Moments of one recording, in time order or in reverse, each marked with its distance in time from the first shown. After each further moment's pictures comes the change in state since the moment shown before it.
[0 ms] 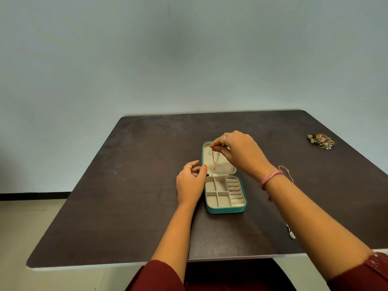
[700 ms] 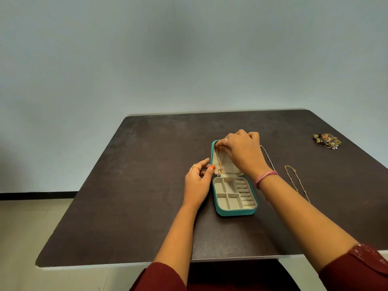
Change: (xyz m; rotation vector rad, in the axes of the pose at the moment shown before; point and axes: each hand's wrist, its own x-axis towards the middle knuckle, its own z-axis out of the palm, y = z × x) left_hand 0.001 -0.009 -0.006 -0.187 -0.189 0.114; right_hand 0.005 -0.003 0.023 -0.175 0.081 0.085
